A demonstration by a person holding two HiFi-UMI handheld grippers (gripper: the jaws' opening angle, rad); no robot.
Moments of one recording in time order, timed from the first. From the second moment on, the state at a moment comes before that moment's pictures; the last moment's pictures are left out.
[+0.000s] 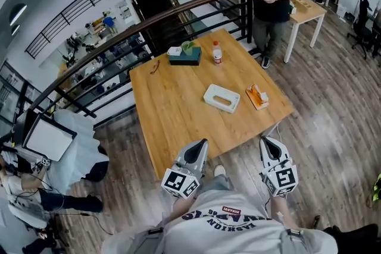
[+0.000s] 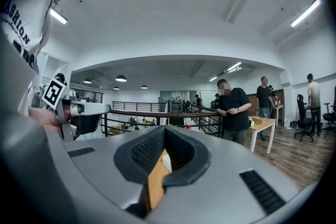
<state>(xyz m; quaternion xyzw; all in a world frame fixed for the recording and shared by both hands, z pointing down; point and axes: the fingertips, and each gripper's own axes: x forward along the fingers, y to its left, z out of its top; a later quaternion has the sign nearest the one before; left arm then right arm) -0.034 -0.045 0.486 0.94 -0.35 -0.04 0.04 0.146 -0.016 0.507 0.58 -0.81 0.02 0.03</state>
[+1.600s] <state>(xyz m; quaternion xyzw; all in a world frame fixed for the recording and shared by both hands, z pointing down) -0.061 -0.191 0.471 0.93 -0.35 -0.05 0.05 0.094 -0.183 0.483 0.55 -0.83 0.02 0.03</state>
